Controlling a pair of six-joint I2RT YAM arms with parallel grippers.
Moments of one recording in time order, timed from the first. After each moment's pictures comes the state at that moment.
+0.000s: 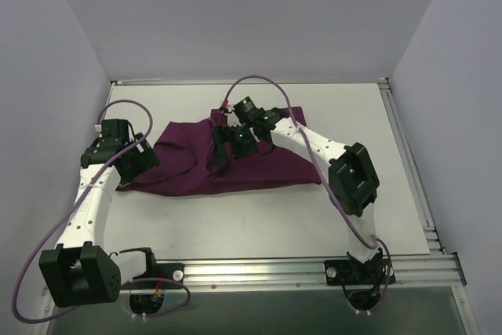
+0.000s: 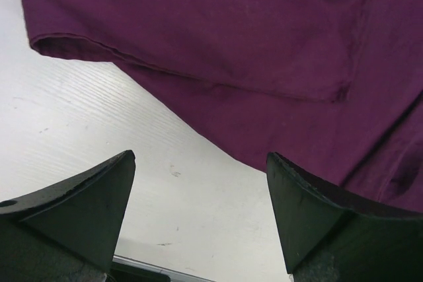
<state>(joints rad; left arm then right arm) 0.06 1.19 1.03 -0.86 -0.10 -0.52 0.73 2.00 1.69 -0.63 -0.35 0.37</state>
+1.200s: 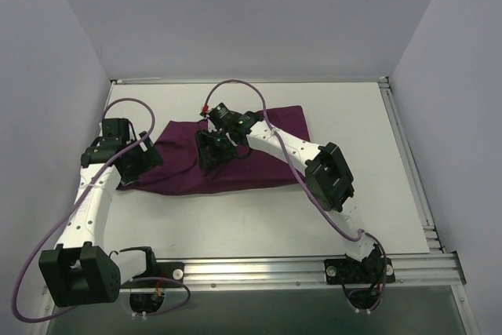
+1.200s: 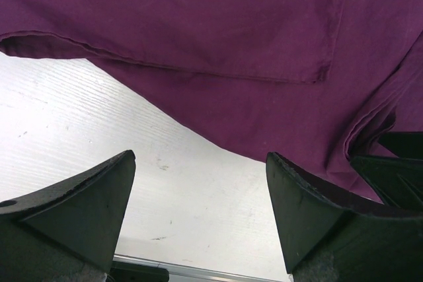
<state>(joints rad) 0.05 1.18 1.03 -0.86 -0.02 -0.49 0.84 2.20 1.92 -0.69 -0.24 0.49</state>
